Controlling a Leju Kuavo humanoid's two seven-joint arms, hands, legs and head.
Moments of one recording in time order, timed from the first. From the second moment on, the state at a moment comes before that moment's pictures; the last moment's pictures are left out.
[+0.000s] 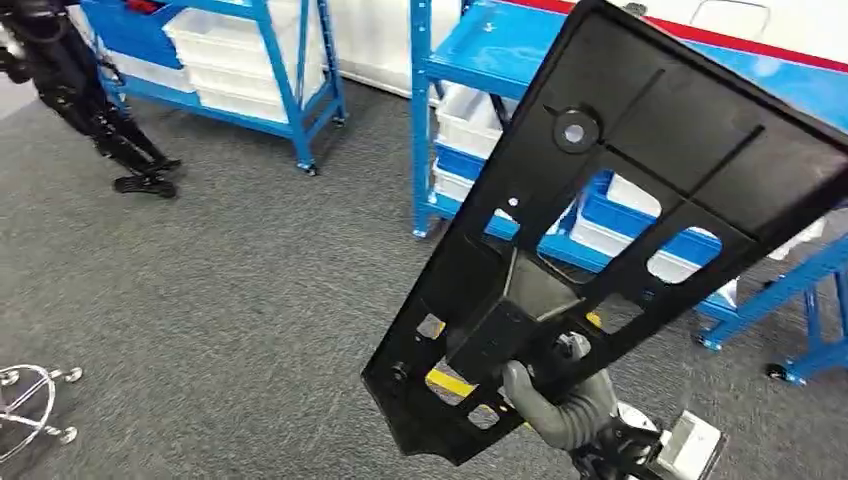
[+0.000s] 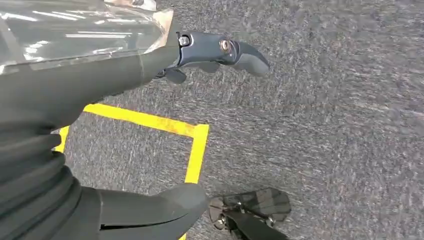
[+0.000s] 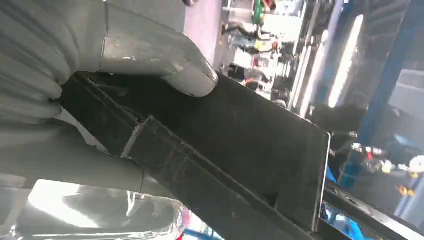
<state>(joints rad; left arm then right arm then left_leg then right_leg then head) -0.02 -0.02 -0.22 -0.18 0.18 0.37 -0.36 0.01 -0.15 0.41 -1.99 -0.13 0.22 -0.42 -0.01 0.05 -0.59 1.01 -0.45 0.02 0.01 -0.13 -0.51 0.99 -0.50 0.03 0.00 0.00</state>
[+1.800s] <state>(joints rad) -0.01 -0.01 -0.25 -0.18 0.15 0.30 -0.41 0.11 -0.18 0.40 -2.05 -0.10 0.20 -0.48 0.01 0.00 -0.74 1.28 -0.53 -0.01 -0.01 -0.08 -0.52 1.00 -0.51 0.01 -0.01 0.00</state>
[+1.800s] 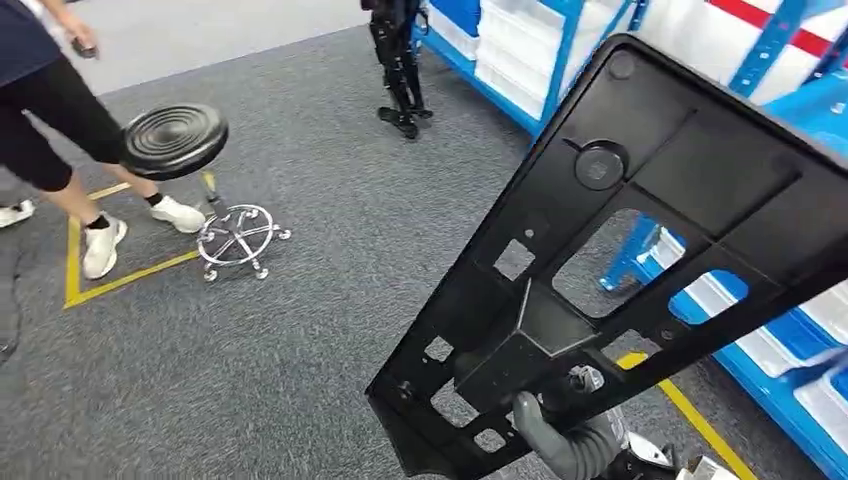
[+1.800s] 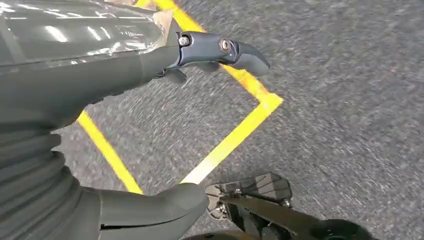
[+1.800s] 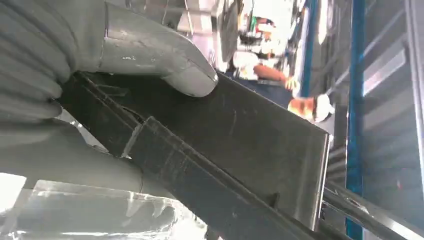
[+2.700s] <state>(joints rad) -0.02 0.04 -0.25 -0.18 0.19 0.02 -0.32 0.05 -0.15 0.36 -2.03 -0.13 0.28 -0.45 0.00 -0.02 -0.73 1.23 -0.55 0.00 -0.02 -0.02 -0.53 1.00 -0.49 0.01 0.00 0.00</state>
